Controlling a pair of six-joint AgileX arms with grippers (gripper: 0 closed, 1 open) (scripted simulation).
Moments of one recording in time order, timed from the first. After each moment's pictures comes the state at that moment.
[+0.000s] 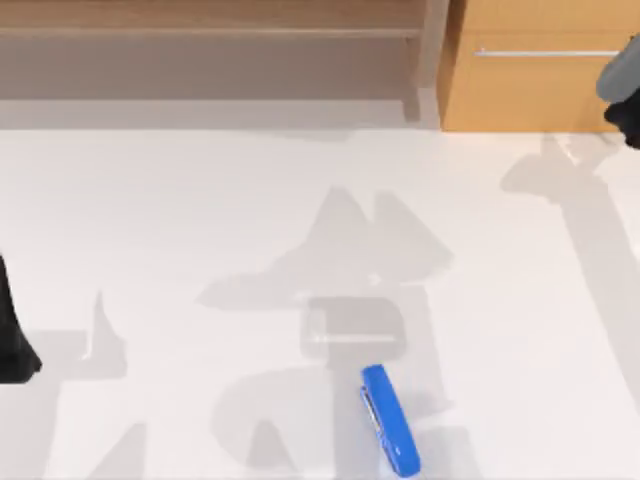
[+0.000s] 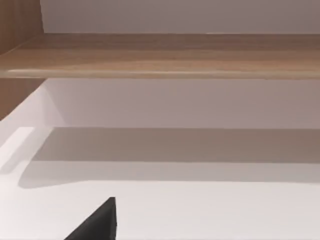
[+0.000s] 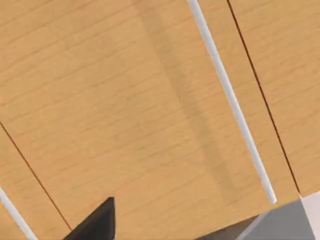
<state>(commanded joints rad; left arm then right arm) 0.00 0.00 0.00 0.00 0.00 0.00 0.13 1.57 0.69 0.92 0.12 -1.13</state>
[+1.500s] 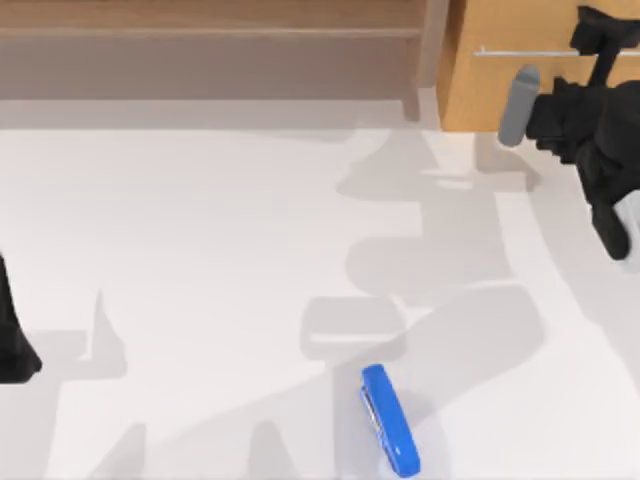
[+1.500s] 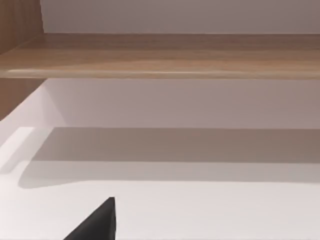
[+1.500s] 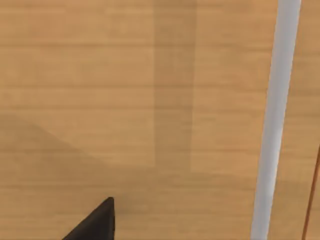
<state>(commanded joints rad) 0.00 0.00 0.00 0.00 0.00 0.00 0.16 2.28 1.06 1.22 0.20 -1.56</state>
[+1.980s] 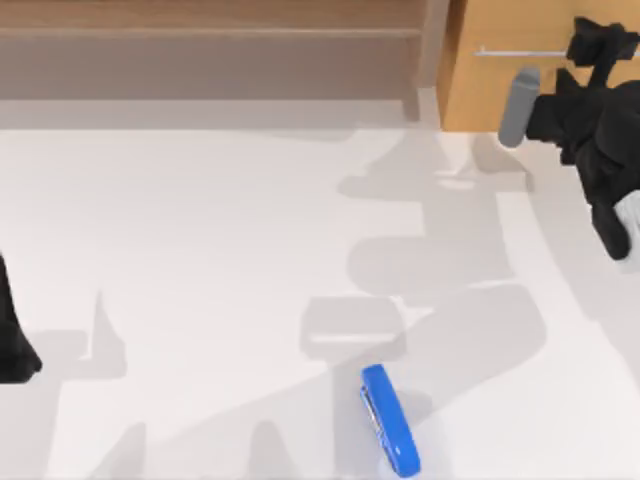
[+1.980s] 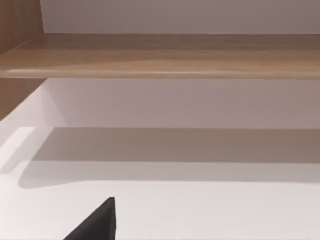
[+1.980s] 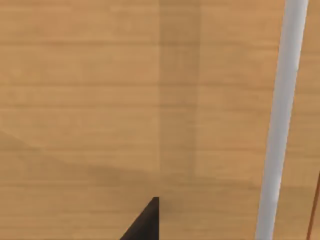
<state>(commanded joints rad) 0.00 0.00 0.00 0.00 0.00 0.00 0.16 2.28 1.06 1.22 0.20 -1.56</state>
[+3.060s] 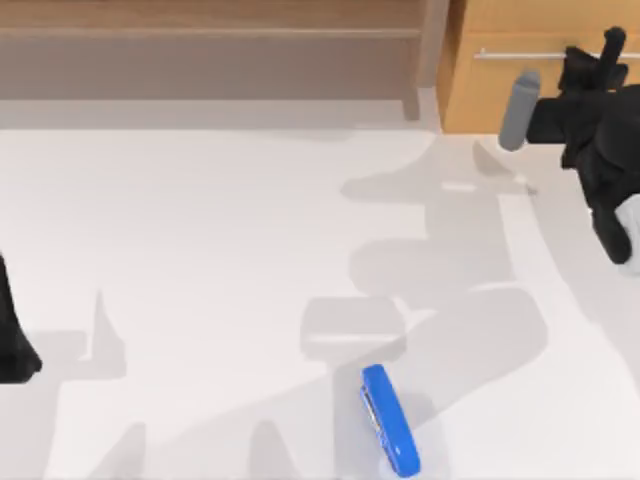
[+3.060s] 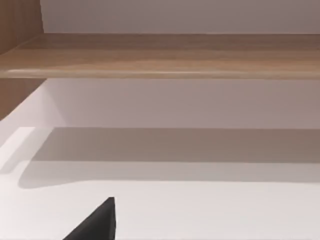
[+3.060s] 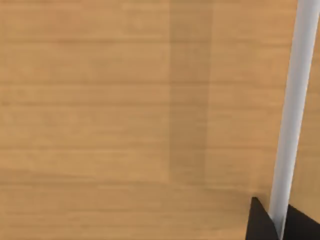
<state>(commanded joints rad) 0.00 0.00 0.00 0.00 0.00 0.00 0.17 2.27 1.04 1.23 0.20 -1.56</state>
